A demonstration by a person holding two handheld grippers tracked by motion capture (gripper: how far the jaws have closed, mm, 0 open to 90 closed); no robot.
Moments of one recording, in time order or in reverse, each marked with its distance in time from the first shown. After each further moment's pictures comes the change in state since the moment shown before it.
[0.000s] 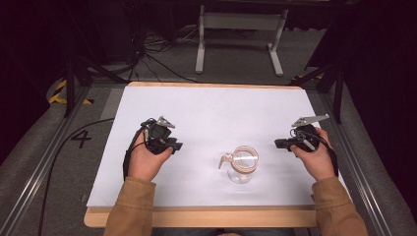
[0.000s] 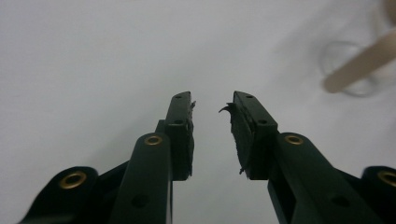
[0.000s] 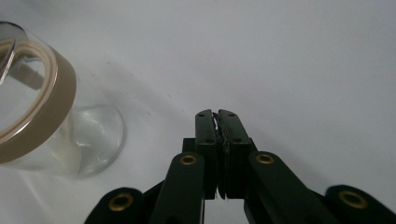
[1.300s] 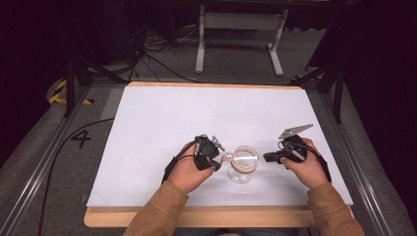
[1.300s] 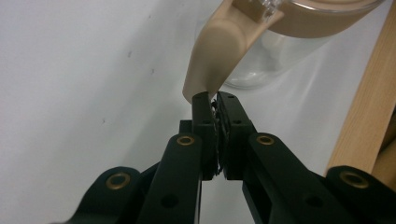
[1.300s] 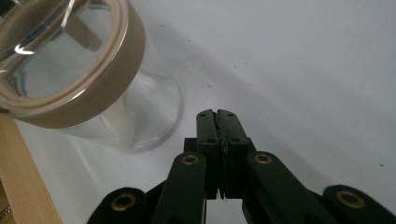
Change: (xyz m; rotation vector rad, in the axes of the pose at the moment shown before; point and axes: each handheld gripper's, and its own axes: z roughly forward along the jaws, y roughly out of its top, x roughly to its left) left arm -0.088 0.027 0.076 0.210 -0.132 0.252; right arm 0.029 -0.012 0.024 0.076 0.144 -0.042
